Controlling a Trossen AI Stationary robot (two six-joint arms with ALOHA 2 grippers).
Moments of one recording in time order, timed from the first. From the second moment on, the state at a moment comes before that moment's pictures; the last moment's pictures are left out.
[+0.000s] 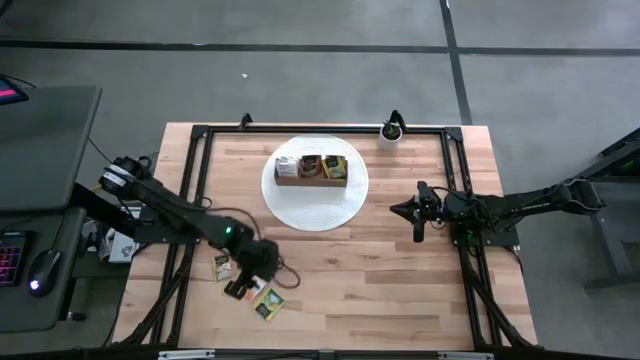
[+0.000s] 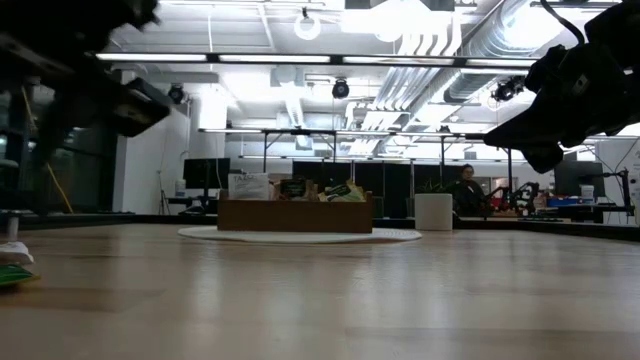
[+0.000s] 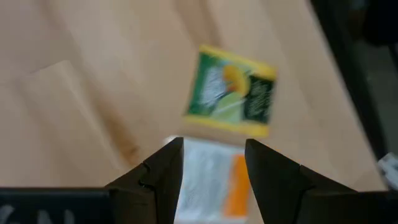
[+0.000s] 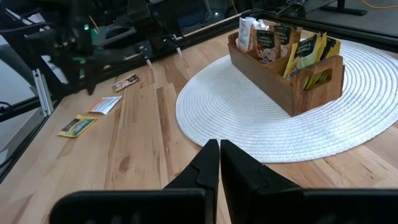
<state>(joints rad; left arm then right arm) -0.44 1.47 0.88 -0.53 0.27 -0.04 0.05 0.49 0.01 0.25 0.20 0.38</state>
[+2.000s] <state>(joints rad) -0.90 1.61 0.84 -0.26 -0.24 -0.03 0.05 0.49 0.01 0.25 0.20 0.38</state>
